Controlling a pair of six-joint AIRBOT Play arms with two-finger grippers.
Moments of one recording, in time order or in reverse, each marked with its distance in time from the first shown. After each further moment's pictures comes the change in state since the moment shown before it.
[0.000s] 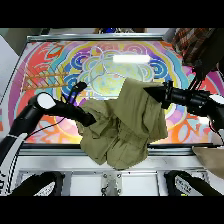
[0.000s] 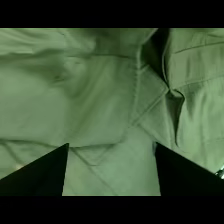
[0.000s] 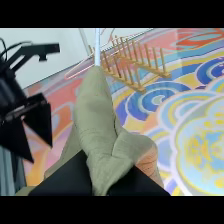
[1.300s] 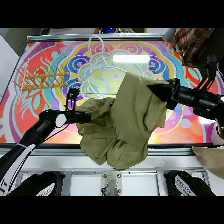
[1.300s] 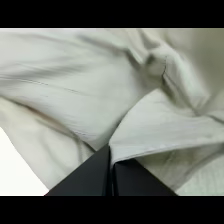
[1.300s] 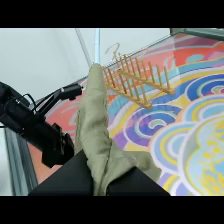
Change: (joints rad) left arm -0.059 0.054 -0.208 0.414 0.417 -0.613; right arm -0.005 0.159 0.001 -0.002 -0.013 0.162
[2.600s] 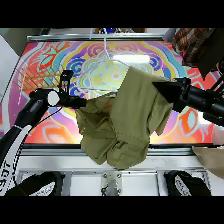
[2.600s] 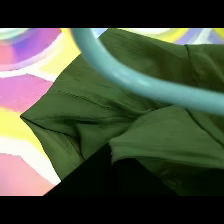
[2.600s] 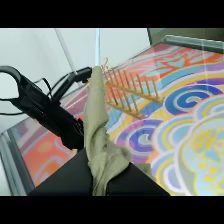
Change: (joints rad) left arm 0.092 -0.143 0.315 -0.003 -0.195 0.080; right arm 0.000 0.174 0.000 -0.031 -0.104 0.207
